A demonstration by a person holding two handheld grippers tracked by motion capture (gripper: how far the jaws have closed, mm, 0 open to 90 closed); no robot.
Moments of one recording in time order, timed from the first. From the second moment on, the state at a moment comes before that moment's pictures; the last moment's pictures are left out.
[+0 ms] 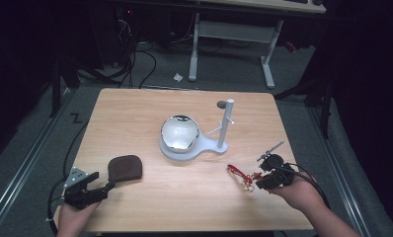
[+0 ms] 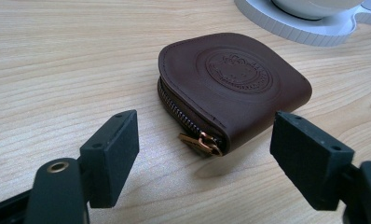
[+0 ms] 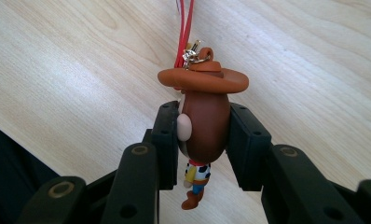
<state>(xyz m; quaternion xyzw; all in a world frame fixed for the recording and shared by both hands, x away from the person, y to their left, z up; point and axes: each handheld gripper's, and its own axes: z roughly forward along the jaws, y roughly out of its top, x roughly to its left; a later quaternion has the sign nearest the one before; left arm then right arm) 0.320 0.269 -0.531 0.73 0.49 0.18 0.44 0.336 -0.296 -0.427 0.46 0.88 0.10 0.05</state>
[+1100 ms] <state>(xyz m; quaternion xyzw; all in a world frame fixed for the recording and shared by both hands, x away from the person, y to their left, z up) 0.320 0.270 -0.531 0.73 0.49 0.18 0.44 0.340 -0.296 -0.358 0.46 0.88 0.10 0.11</state>
